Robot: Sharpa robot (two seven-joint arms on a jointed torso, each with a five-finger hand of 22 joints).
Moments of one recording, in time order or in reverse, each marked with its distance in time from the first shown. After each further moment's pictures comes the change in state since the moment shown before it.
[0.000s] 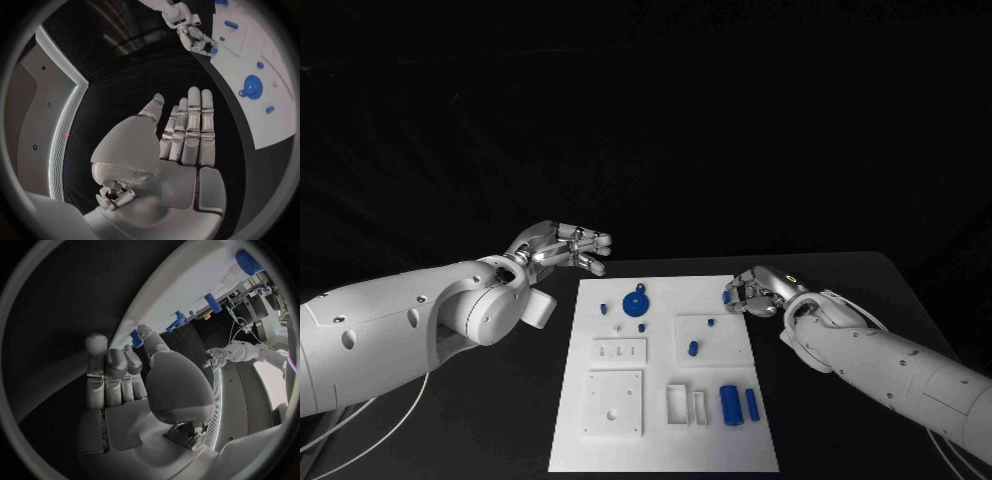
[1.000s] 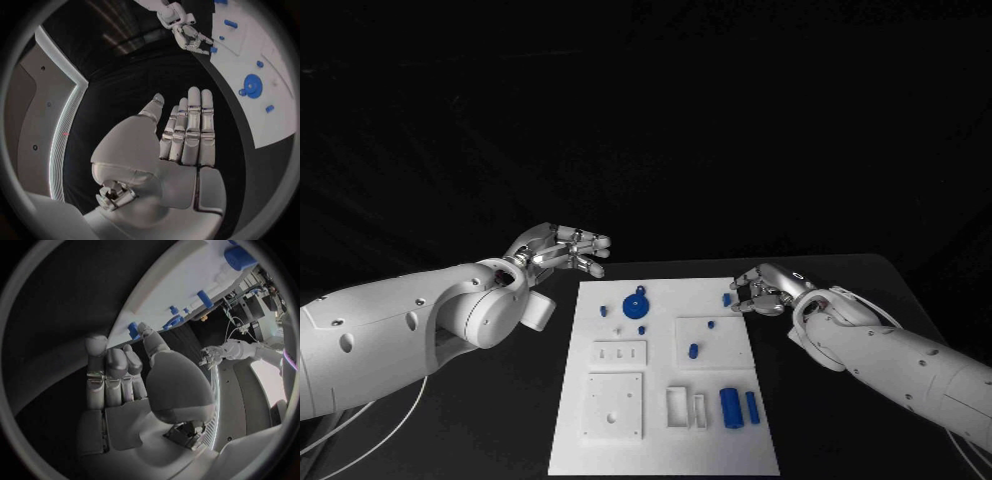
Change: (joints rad) left arm 0.001 -0.004 0.000 0.005 0.002 -0.007 0.001; left_hand 0.000 0.000 0.000 0.000 0.000 0.000 0.000 0.000 0.000 0.000 0.000 0.000 0.000 0.000 0.000 0.000 0.000 0.000 0.000 0.000 0.000 0.000; right arm 0.012 -0.061 0.000 0.071 -0.003 0.030 0.005; right_hand -0.005 -0.002 -0.009 -0.022 0.016 0.002 -0.002 0.000 0.000 0.004 -0.004 0.005 0.002 0.000 0.000 0.000 0.000 0.000 0.000 0.000 0.012 0.000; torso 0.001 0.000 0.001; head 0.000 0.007
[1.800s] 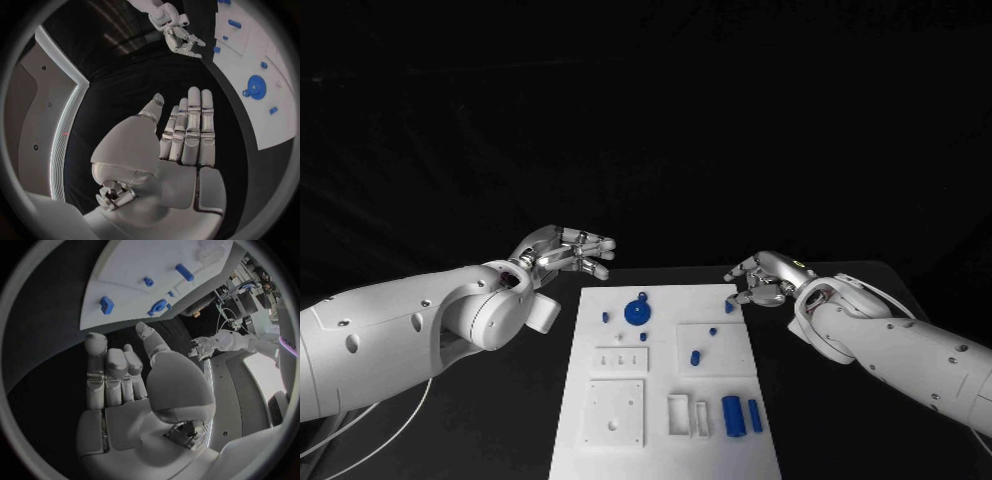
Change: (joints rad) left arm 0.009 -0.002 0.001 0.010 0.006 -0.010 0.000; left_hand 0.000 0.000 -0.005 0.000 0.000 0.000 0.000 0.000 0.000 -0.003 0.003 0.000 0.000 0.000 0.000 0.000 0.000 0.000 0.000 0.000 -0.004 0.001; right arm 0.048 -0.073 -0.001 0.171 0.021 0.050 -0.038; right_hand -0.012 0.004 0.019 -0.048 0.054 0.020 -0.002 0.000 0.000 0.000 0.000 0.000 0.005 0.000 0.000 0.000 -0.008 0.000 0.000 0.000 0.000 0.000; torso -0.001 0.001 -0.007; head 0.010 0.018
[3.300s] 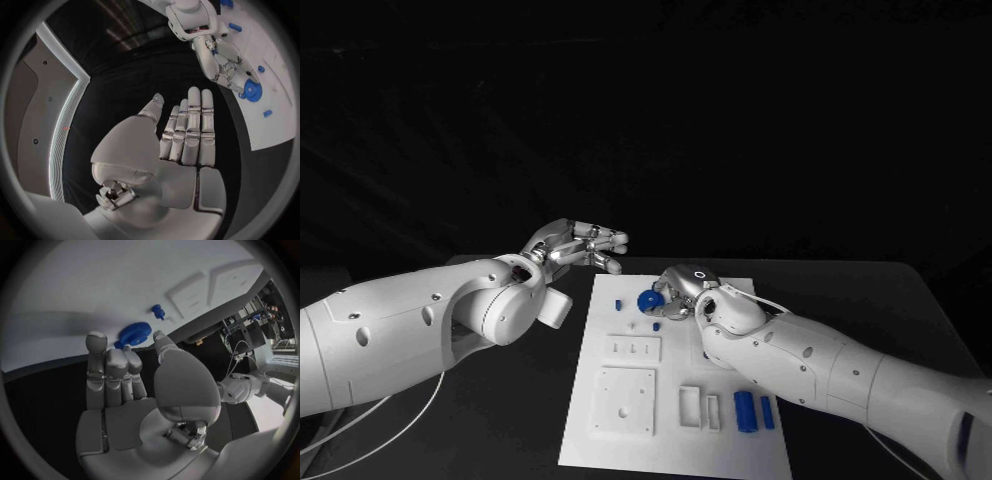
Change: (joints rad) left arm 0.005 0.033 0.000 0.022 0.013 -0.010 -0.002; left_hand 0.000 0.000 -0.003 0.003 0.000 0.000 0.000 0.000 0.000 -0.029 0.012 0.000 0.000 0.000 0.000 0.000 0.000 0.000 0.004 0.004 0.000 0.004; right arm 0.076 0.381 -0.201 -0.149 -0.290 -0.073 -0.356; right_hand -0.088 -0.096 0.037 0.390 -0.209 -0.056 -0.005 0.000 0.000 -0.001 -0.001 -0.009 -0.006 0.000 0.000 -0.004 -0.016 0.000 0.000 0.000 -0.049 0.000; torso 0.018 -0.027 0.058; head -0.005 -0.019
